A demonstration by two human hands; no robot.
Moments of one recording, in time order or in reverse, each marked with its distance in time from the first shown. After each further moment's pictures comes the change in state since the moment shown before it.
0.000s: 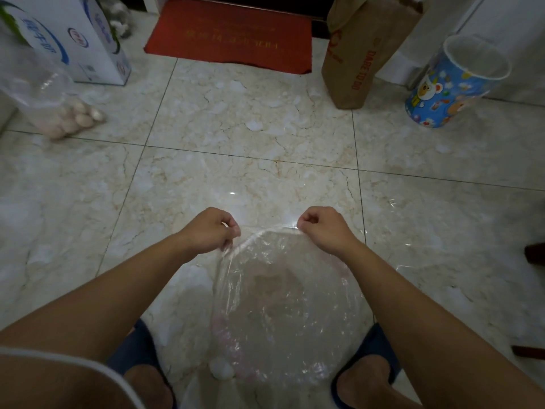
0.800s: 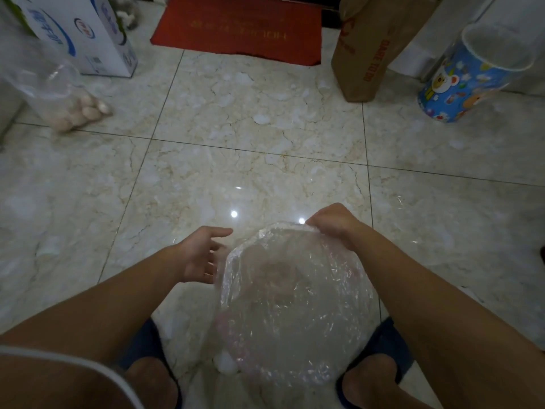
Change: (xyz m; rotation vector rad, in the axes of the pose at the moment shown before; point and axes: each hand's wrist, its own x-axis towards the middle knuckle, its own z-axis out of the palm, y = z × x) left_hand -0.002 -0.046 0.007 -0.665 -0.266 -0.588; right_hand 0.033 0.005 0.000 0.074 -0.084 0.355
